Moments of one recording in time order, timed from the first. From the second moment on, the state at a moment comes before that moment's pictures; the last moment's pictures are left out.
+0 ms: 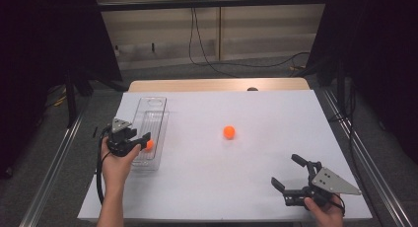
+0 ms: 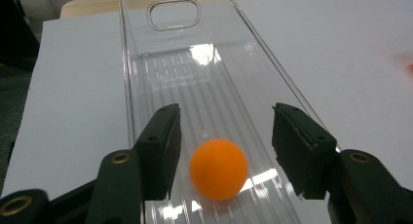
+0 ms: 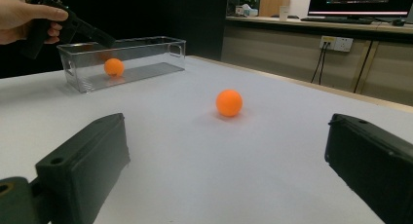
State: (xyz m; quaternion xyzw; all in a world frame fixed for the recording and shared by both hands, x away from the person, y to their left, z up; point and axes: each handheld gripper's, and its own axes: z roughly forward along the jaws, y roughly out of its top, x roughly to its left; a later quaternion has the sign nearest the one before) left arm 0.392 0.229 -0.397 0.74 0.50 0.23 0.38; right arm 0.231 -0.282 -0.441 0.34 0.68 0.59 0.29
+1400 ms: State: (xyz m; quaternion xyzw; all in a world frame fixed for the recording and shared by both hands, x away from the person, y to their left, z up) left arm 0.383 0.193 -0.379 0.76 0.46 0.18 0.43; right arm 0.231 -0.283 -0.440 0.34 0.68 0.59 0.29
